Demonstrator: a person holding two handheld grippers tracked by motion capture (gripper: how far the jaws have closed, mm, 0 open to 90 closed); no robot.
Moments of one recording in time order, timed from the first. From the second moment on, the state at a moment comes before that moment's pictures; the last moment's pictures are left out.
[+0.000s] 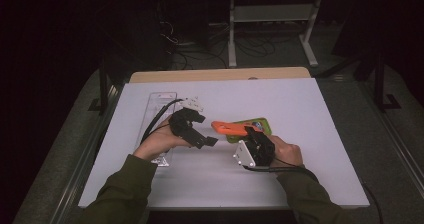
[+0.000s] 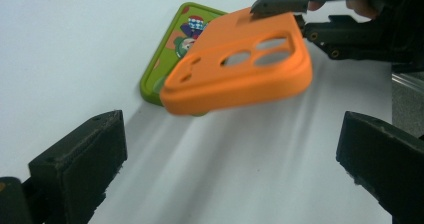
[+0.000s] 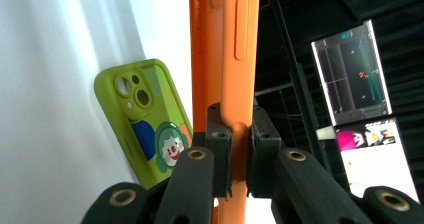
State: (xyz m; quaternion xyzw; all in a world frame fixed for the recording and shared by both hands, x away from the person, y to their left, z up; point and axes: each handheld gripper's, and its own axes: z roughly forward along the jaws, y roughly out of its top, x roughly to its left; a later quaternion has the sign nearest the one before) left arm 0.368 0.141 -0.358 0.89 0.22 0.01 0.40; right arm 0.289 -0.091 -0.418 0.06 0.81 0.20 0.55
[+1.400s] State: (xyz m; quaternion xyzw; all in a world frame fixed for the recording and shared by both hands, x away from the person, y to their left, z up) left arm 0.369 0.143 -0.358 0.88 0.23 0.05 0.41; right arm 0.314 -0.125 -0.391 0.36 0.78 0.41 0.30
